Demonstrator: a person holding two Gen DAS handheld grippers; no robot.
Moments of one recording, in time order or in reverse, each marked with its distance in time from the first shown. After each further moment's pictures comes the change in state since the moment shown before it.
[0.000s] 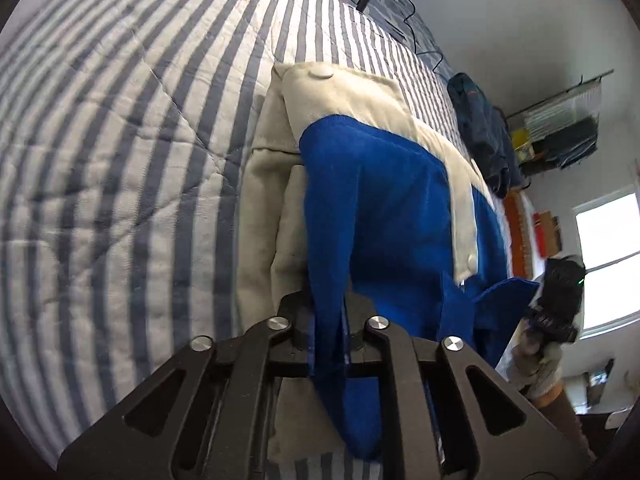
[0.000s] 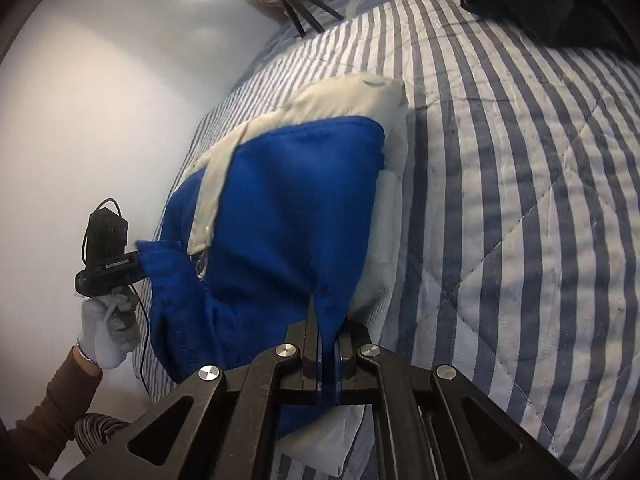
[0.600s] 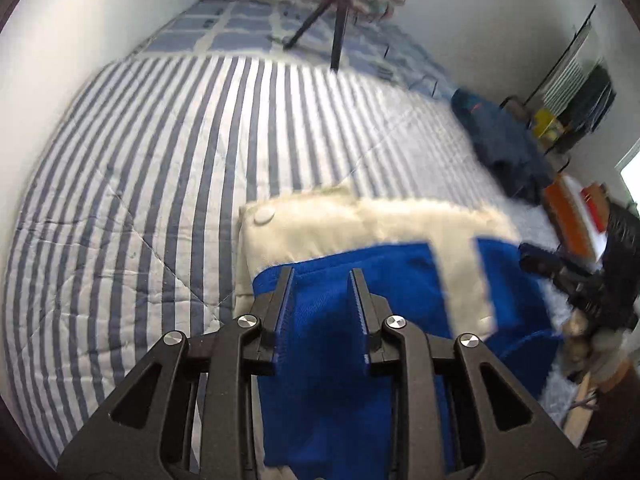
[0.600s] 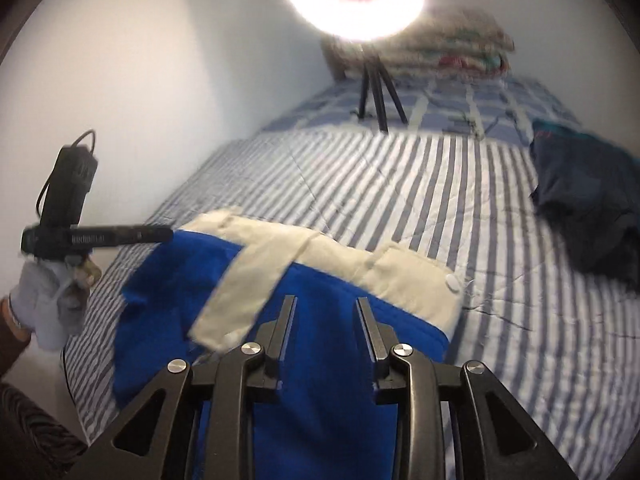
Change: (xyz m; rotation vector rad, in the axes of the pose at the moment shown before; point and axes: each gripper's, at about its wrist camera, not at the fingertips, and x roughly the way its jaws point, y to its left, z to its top) left arm 0.006 -0.051 0.051 0.229 -0.170 0.227; right arm 0.028 0.072 0.070 -0.344 -0.195 -0.195
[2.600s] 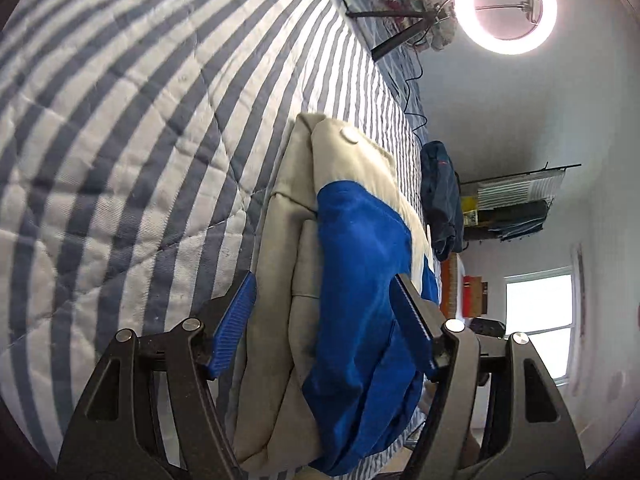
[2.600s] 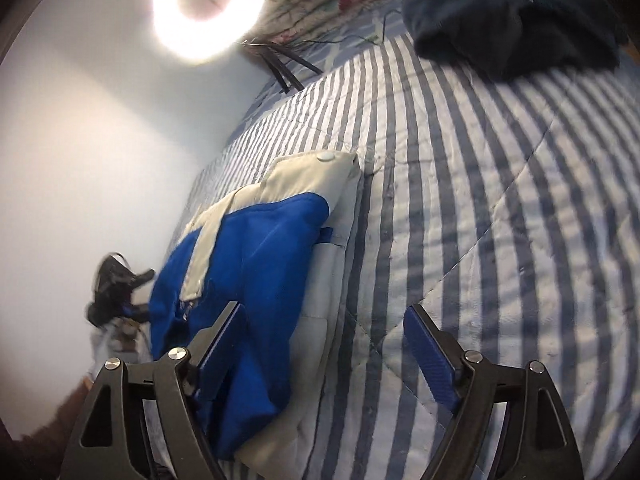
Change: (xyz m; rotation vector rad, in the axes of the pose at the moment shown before) left arm 0.007 0.113 -0.062 -0.534 0.099 -0.487; right arm -0.052 -0.094 -0.096 0.468 0.022 0.206
